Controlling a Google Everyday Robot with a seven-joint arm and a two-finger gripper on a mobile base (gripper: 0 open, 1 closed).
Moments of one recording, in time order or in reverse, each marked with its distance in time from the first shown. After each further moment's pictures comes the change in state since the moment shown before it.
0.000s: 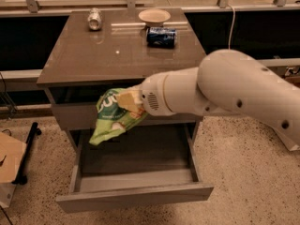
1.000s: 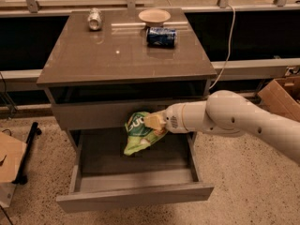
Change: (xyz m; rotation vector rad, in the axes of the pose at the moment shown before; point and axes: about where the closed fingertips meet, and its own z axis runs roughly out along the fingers) arm 0.126 -0.124 0.056 -0.009 0.050 0.156
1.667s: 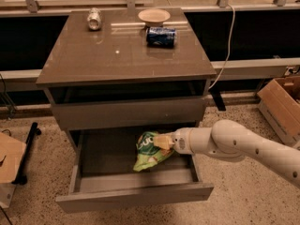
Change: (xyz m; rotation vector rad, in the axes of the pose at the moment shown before) arm 0.095 -0.056 0.033 -0.031 -0.004 0.145
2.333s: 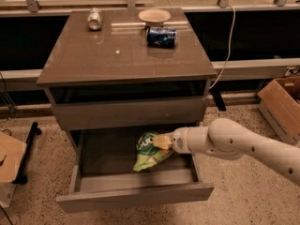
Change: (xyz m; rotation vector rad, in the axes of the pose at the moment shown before) arm 0.003 -0.006 0.004 0.026 0.029 0.004
